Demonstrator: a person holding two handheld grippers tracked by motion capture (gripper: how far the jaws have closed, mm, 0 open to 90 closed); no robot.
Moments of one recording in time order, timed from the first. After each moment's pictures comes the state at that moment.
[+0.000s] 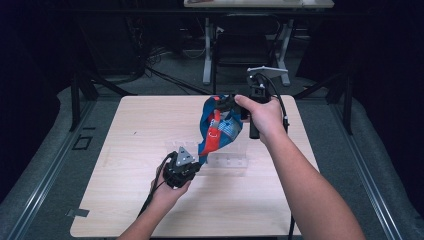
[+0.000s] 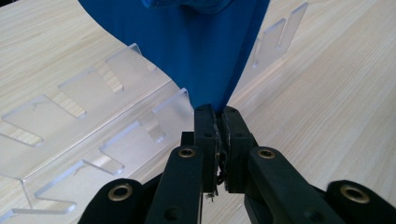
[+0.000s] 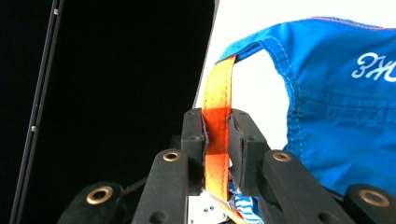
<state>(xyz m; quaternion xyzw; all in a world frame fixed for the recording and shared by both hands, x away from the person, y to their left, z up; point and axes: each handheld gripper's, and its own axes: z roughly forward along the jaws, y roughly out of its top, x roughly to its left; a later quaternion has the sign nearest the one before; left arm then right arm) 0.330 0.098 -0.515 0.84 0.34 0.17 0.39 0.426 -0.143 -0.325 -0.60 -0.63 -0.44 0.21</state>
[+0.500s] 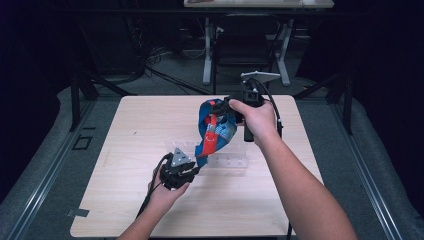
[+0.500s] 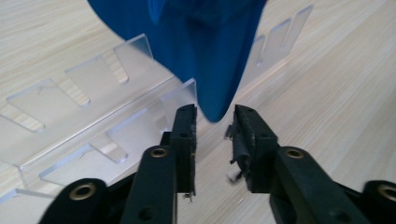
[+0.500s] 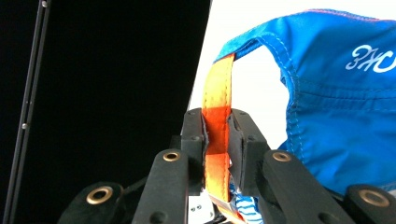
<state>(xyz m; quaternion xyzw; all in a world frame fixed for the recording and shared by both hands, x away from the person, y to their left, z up) 0.328 0.107 -0.516 0.82 0.36 0.16 0.41 0.431 -0.131 -0.341 -0.61 -0.63 -0.43 0.21</state>
